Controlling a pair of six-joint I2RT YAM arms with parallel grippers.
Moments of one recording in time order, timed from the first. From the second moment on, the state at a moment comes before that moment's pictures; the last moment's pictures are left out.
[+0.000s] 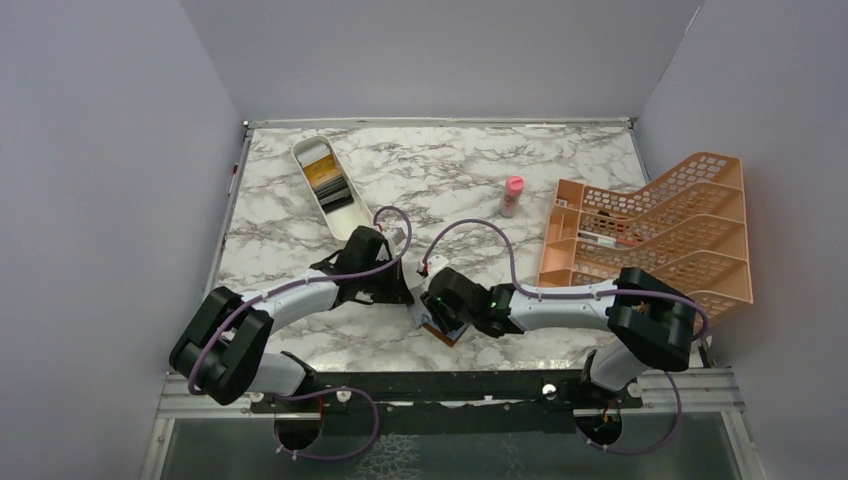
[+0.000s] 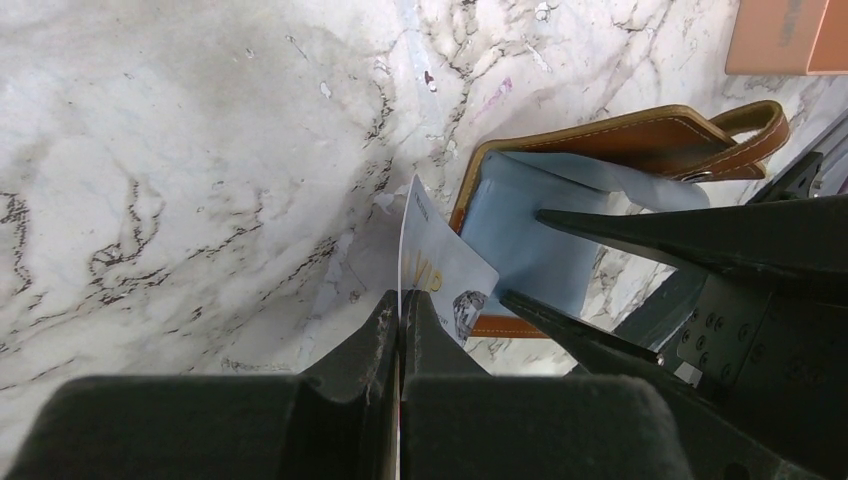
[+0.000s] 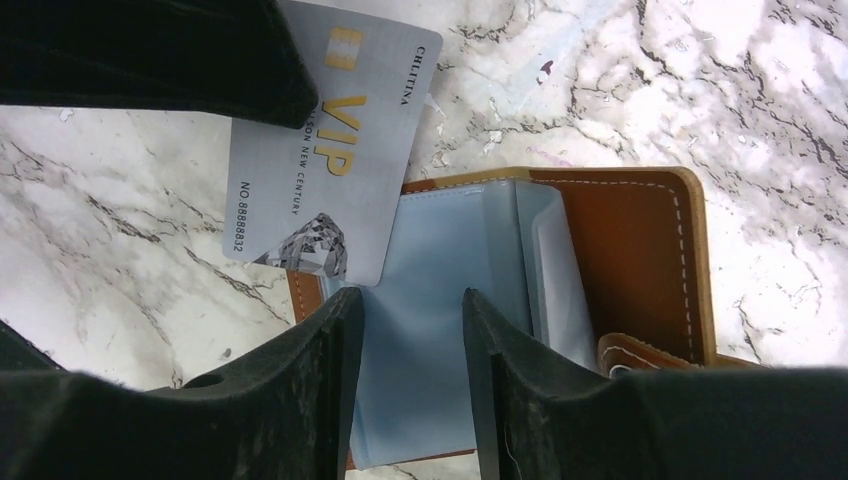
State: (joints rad) left arm -0.56 1.35 0.56 -0.08 0.40 -0.53; right arm 1.14 1.57 0.77 -0.08 0.23 0.33
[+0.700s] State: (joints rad) left arm -0.56 1.35 0.59 -0.12 0.39 -0.52; right arm 1.14 1.56 0.77 -0.11 0.21 0.32
